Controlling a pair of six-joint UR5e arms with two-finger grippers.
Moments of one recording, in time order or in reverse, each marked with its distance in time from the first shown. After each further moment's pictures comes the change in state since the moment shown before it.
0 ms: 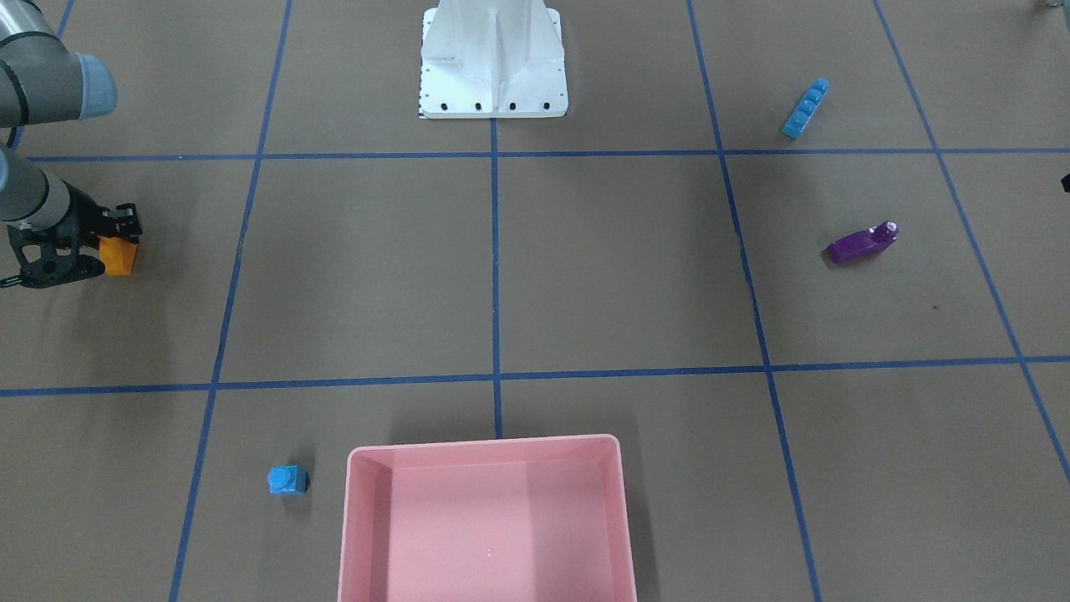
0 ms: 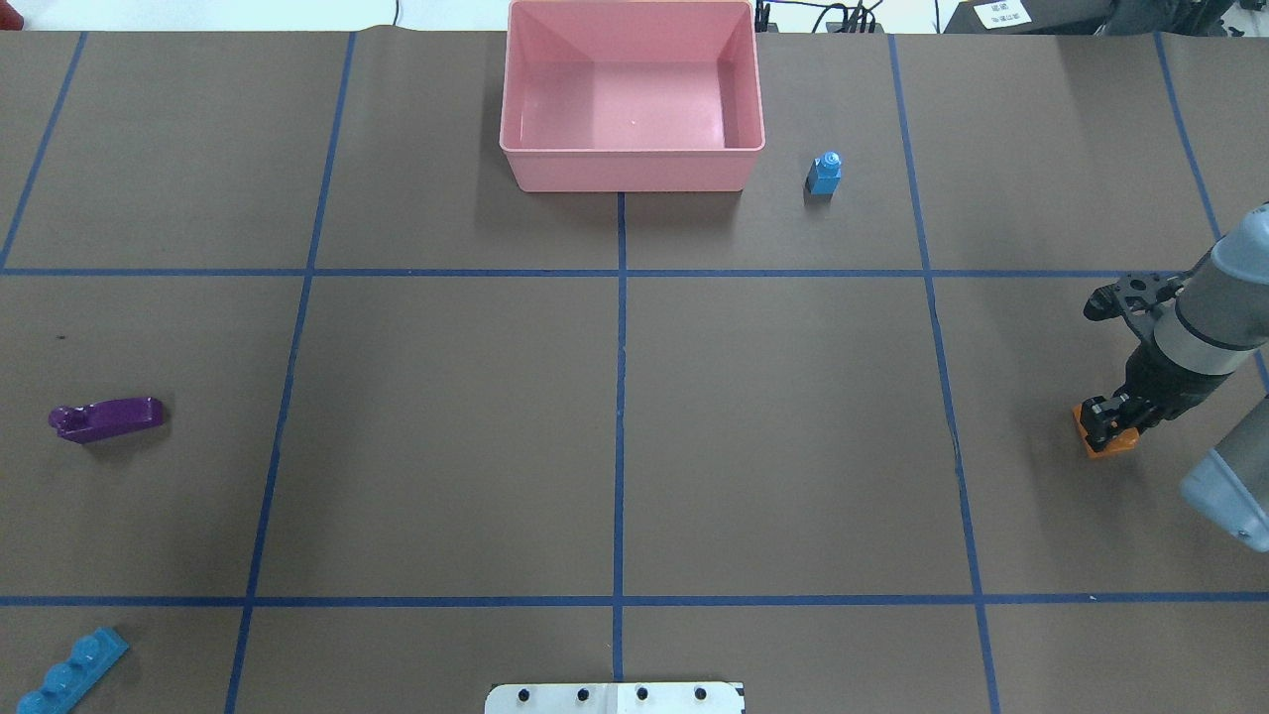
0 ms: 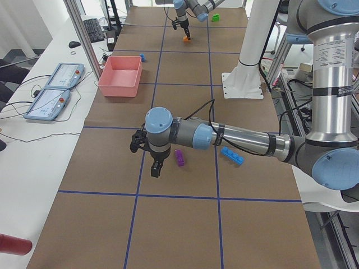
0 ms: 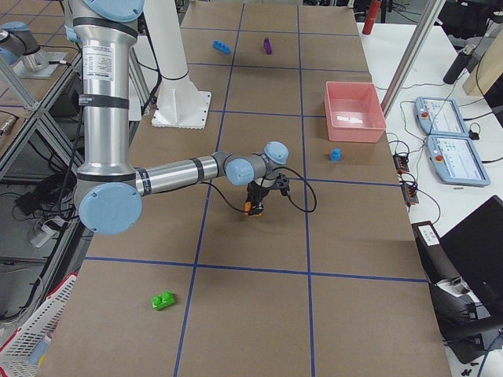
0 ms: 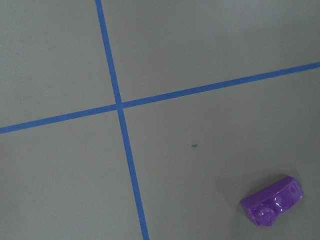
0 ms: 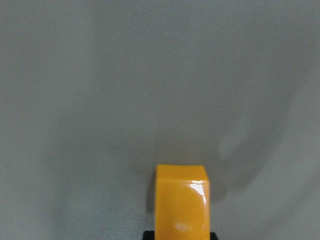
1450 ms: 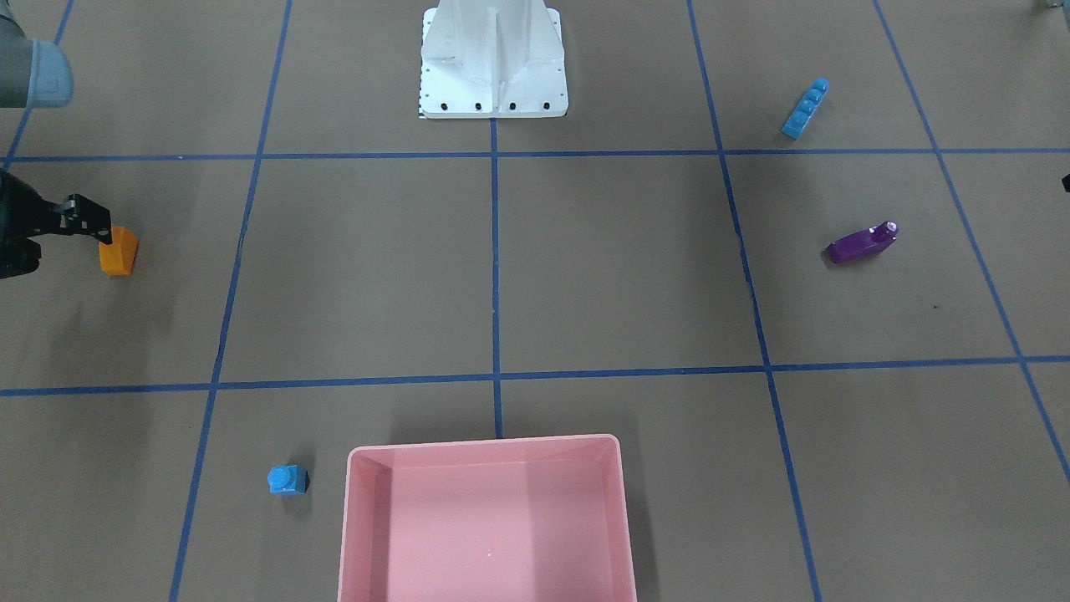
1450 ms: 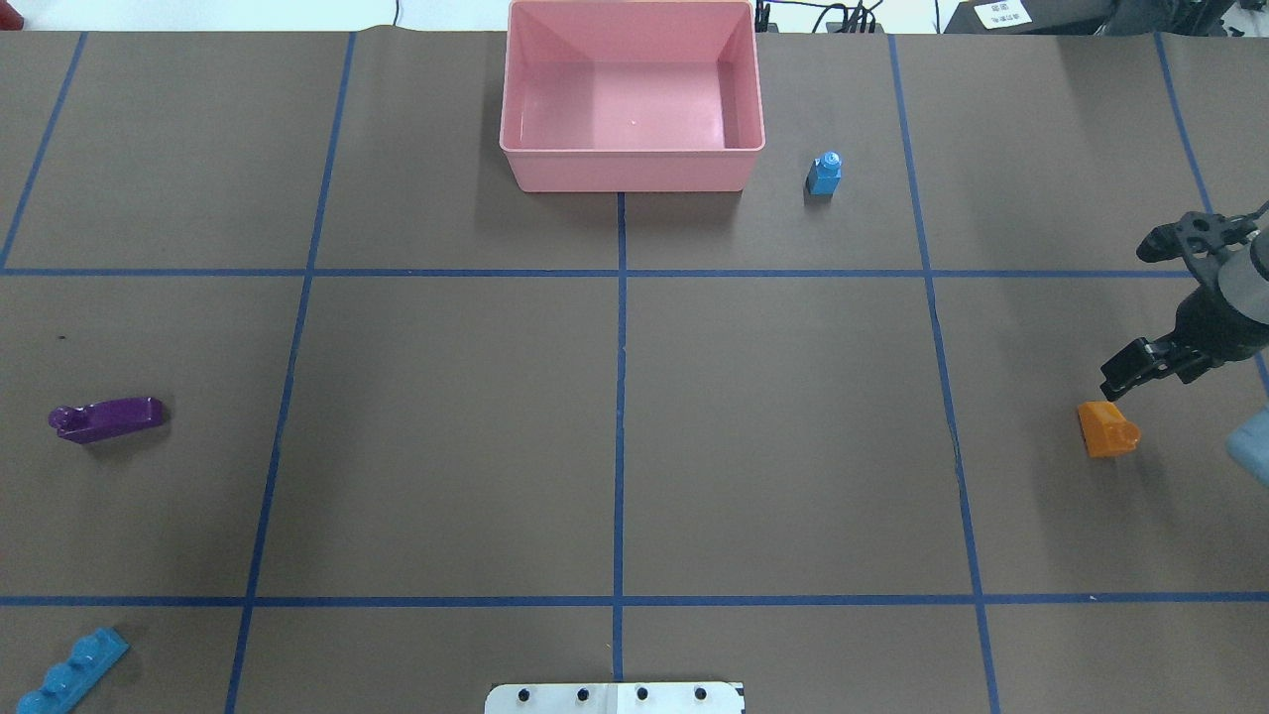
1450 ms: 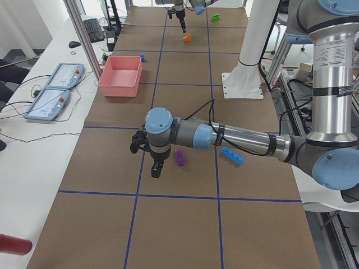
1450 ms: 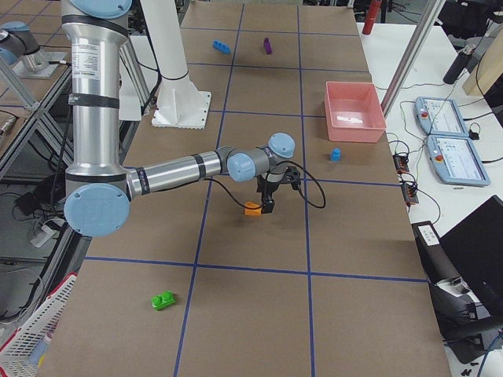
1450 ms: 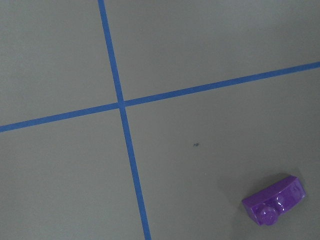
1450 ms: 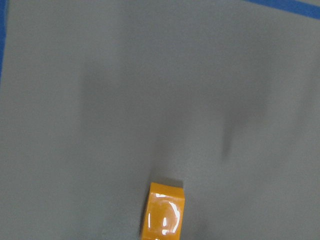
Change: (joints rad) left arm 0.000 0.003 0.004 0.006 0.005 0.003; right arm 0.106 -0.001 0.048 0.001 0.005 -0.026
